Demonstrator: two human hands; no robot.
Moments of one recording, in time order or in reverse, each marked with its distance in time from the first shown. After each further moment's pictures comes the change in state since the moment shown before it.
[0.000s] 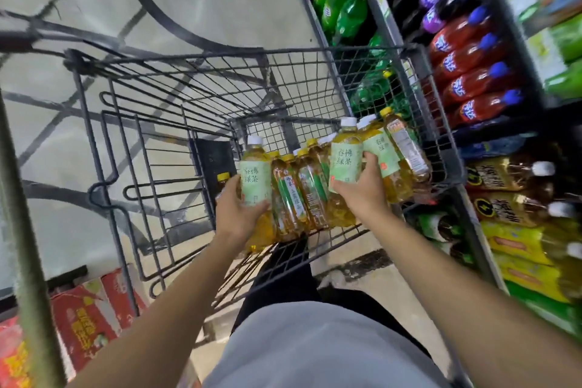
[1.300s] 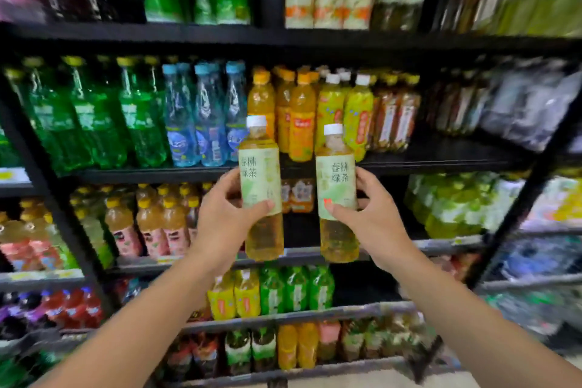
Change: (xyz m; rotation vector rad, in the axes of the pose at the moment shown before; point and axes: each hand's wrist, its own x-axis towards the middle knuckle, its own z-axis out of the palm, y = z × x) left_hand -0.554 0.203 0.219 -0.090 -1.113 1.268; right_hand -0.561 0.215 -0.383 0.563 1.318 -0.265
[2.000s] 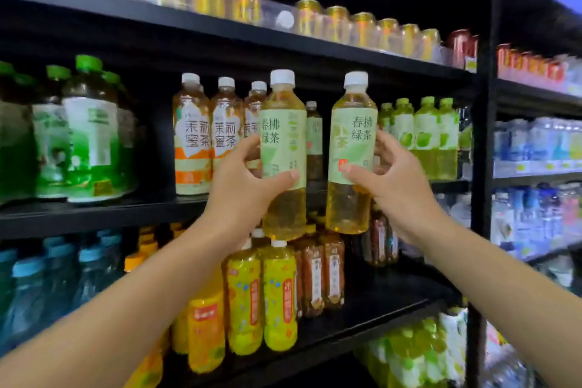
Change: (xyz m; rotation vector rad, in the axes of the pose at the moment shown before) left_hand 0.222 0.200 0.167 -0.187 -0.296 0.518; right_hand 0.201 -0.163 -0.167 -0.057 0.371 -0.498
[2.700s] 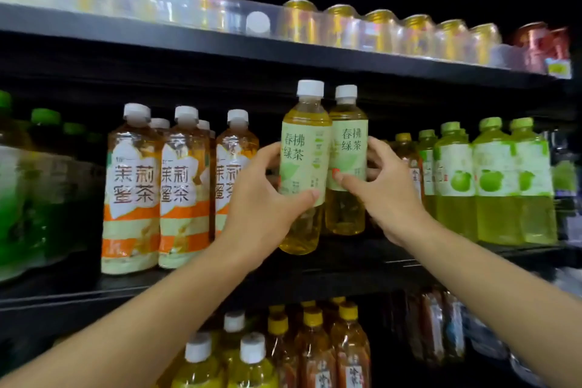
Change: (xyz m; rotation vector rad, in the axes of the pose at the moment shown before) left_hand 0.127 -0.056 0.086 0.230 0.089 0.193; right_hand 0.181 0.119 0.012 0.073 -0.024 -0.160
